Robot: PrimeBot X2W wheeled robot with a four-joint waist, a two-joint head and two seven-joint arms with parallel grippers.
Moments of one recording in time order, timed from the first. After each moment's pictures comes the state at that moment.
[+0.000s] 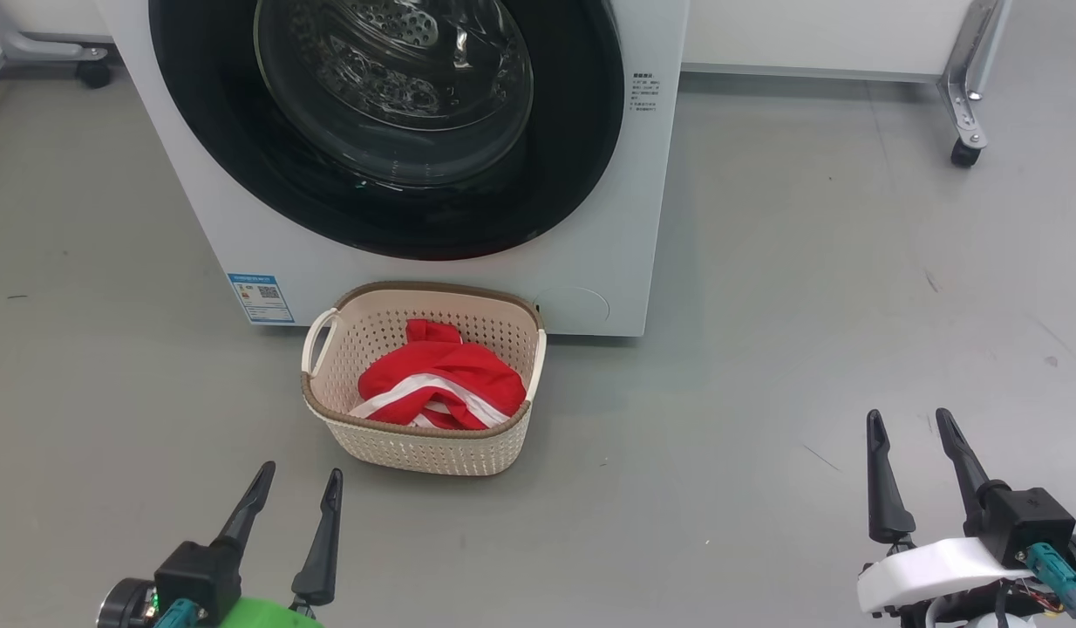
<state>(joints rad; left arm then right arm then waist) 0.04 0.06 -0.14 0.21 -0.27 -0.12 -0.25 0.09 -0.07 0.03 0.13 0.22 -0.02 -0.25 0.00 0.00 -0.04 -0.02</state>
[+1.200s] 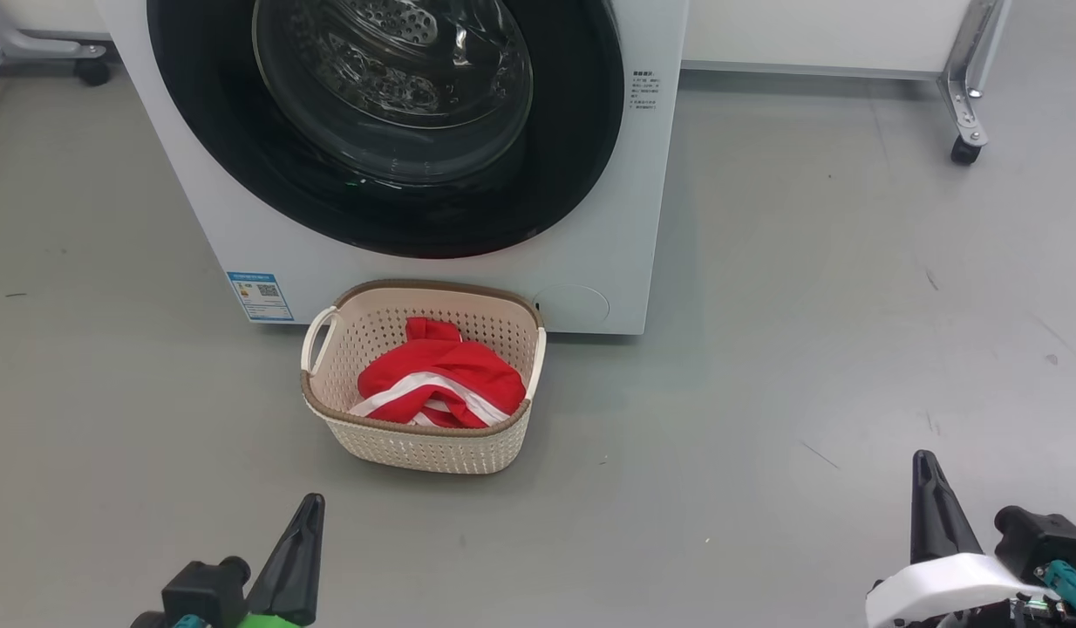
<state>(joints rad) 0.07 0.05 -0.17 0.25 -0.35 -0.12 -0.24 0.11 -0.03 -0.01 0.20 0.33 -0.01 -0.22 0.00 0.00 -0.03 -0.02</state>
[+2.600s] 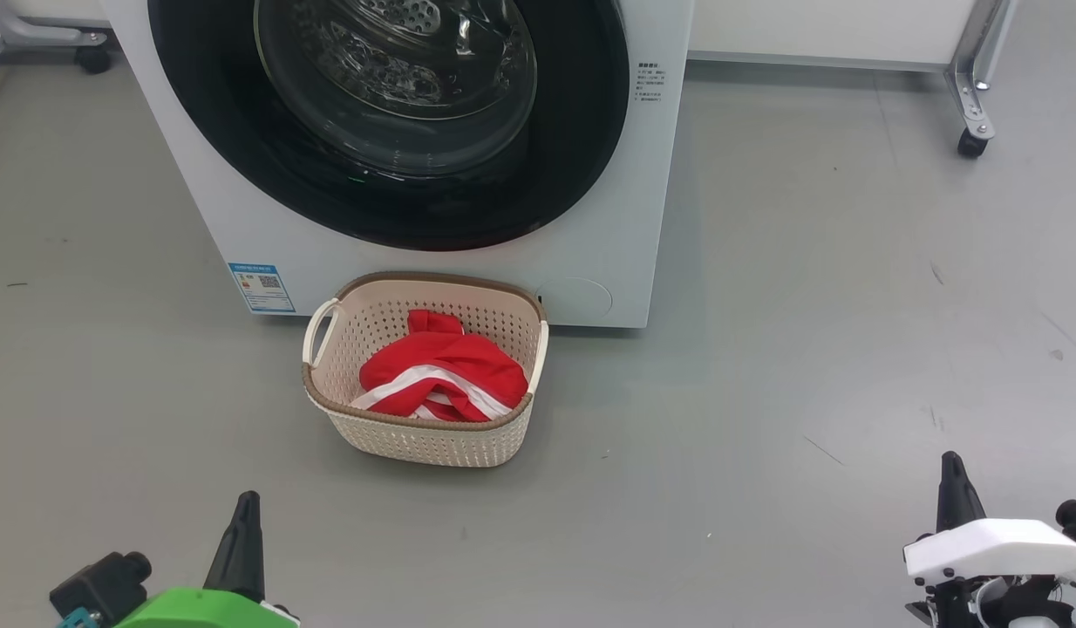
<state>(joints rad) 0.05 0.05 -0.09 0.24 -0.85 -0.12 -0.12 0.05 -0.03 -0.07 0.24 0.82 0.03 -0.07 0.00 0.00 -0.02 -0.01</state>
